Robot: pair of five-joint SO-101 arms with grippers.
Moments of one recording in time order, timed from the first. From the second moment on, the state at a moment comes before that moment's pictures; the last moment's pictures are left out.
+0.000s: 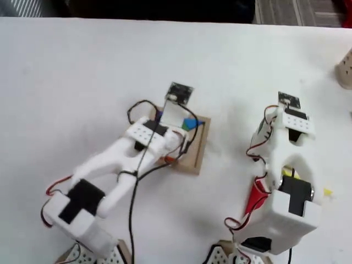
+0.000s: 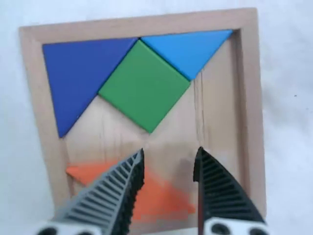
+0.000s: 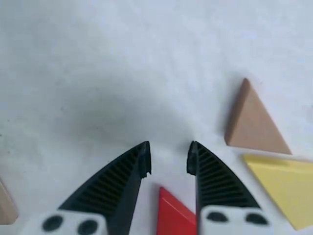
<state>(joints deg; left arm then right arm) 26.3 7.9 29.7 42.9 12.3 15.6 9.7 23.4 66.1 3.7</state>
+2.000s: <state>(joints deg) 17.1 4.3 36.0 45.1 -2.2 15.6 9.7 23.4 65.2 6.4</state>
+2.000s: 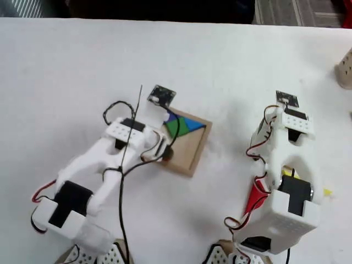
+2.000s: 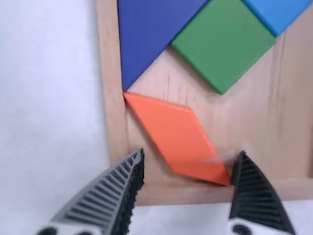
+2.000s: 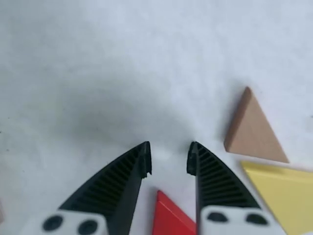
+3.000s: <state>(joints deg) 17.1 3.7 25.6 52.1 -2.9 15.6 9.7 23.4 64.6 6.5</state>
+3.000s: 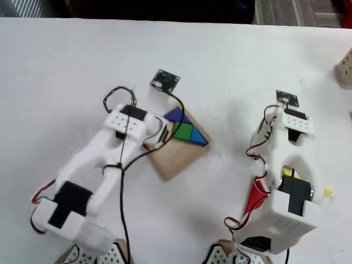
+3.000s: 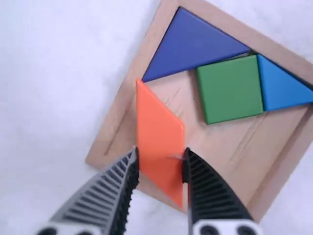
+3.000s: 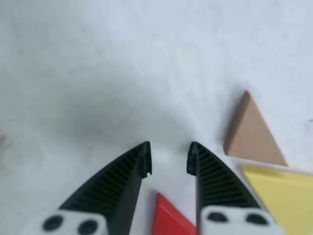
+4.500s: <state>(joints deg) 7.5 18.2 9.9 44.4 -2.8 15.6 9.7 23.4 63.7 6.5</state>
